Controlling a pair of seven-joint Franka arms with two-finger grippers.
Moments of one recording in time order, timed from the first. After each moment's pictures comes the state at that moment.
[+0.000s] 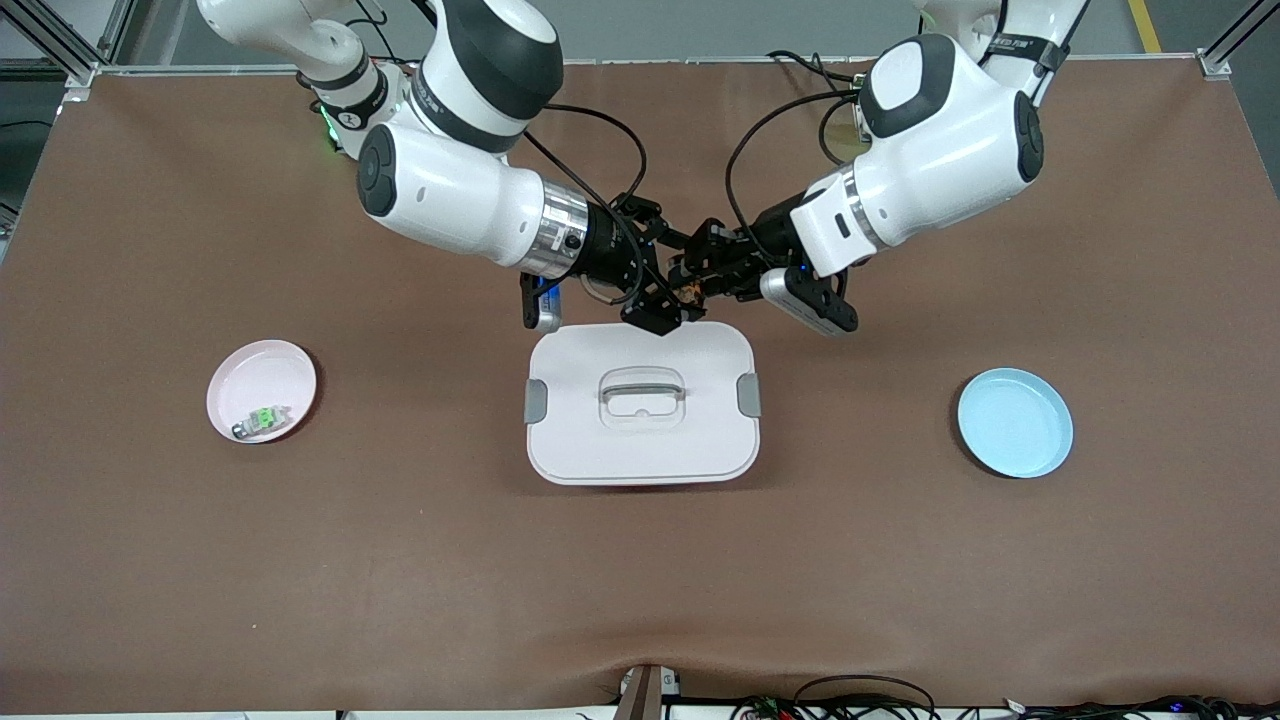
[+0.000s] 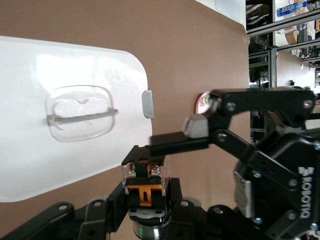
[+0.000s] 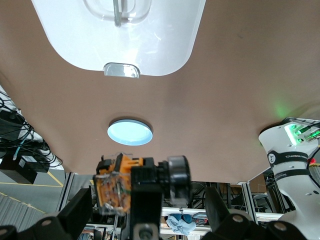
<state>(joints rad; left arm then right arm) 0.03 0.15 -0.62 -1.84 -0.78 2.32 -0.04 0.61 0.40 0.07 -1.43 0.82 2.19 1.72</state>
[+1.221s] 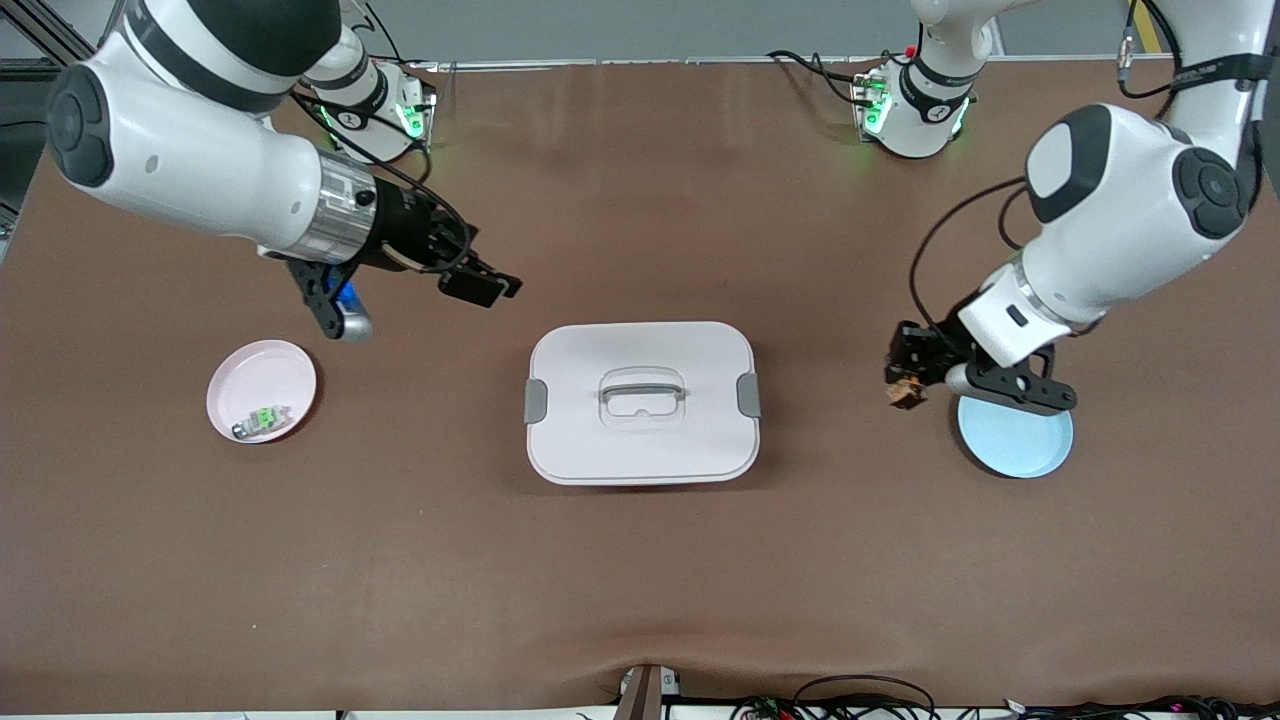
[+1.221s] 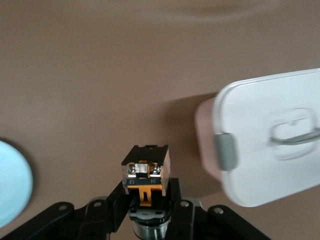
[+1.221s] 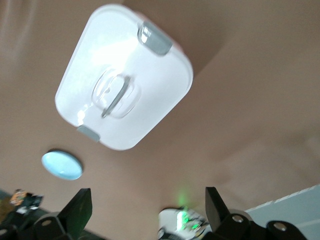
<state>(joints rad) 0.34 0.21 -0.61 -1.81 -0.12 2.12 -0.01 0.35 0.23 0.04 -1.40 0.48 1.62 1.17</state>
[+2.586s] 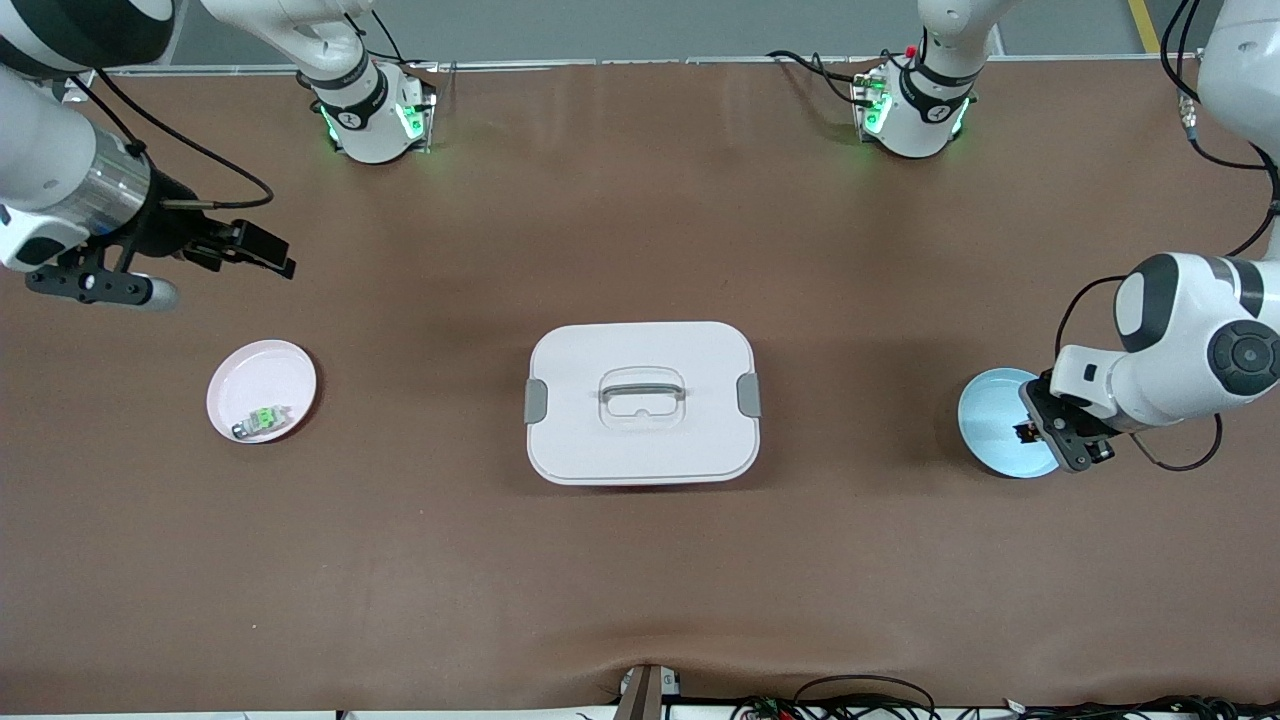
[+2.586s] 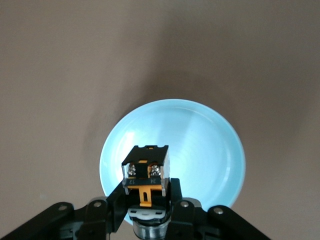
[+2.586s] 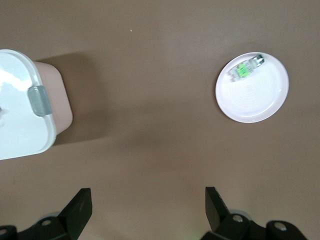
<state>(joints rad) 0.62 0.57 -0.60 -1.80 0.41 2.21 1.14 0.07 -0.04 0.04 -1.70 0.10 1.57 0.24</state>
